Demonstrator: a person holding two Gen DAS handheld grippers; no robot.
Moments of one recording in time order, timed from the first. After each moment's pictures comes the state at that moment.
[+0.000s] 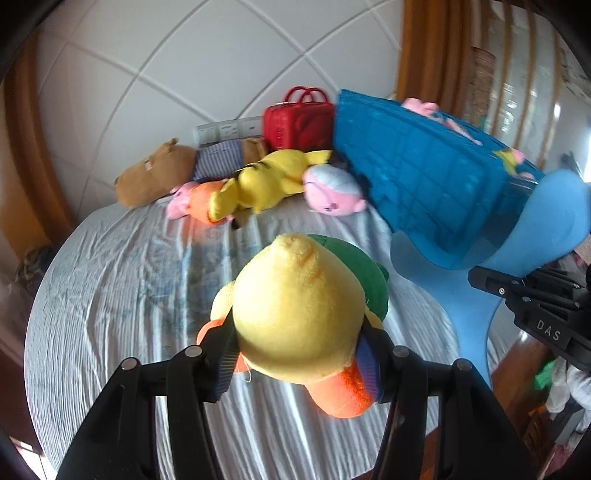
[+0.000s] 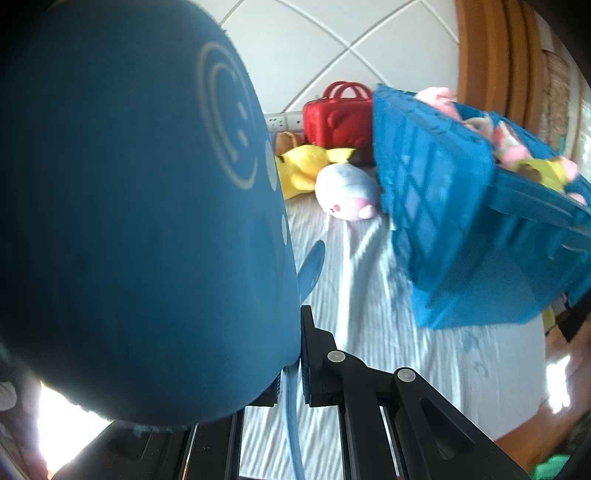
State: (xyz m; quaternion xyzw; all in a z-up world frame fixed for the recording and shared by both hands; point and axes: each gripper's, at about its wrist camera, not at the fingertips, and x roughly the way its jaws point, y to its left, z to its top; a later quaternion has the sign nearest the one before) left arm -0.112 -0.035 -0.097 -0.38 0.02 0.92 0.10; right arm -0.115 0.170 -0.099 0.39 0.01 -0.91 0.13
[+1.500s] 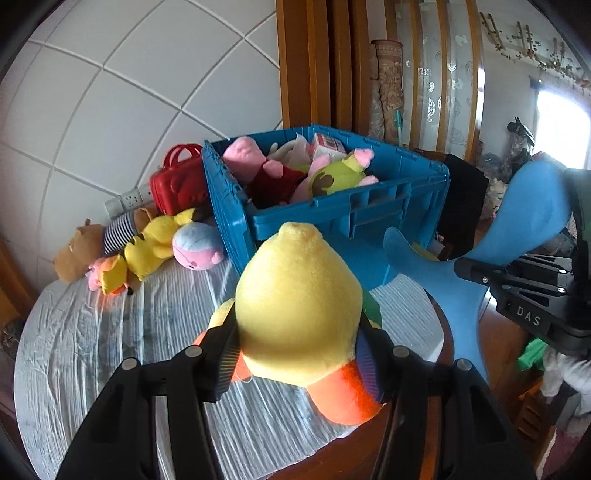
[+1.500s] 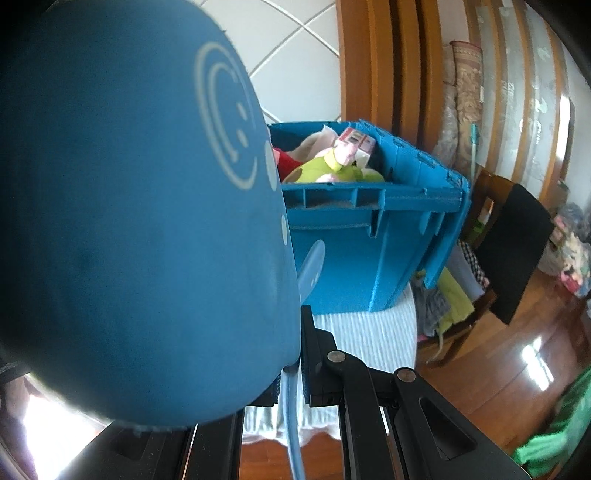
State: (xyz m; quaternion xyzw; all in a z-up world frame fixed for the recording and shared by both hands) left arm -0.049 0.246 -0.018 -0.32 0.07 0.93 0.18; right arm -0.026 0.450 -0.035 0.34 -0.01 -0.94 0.05
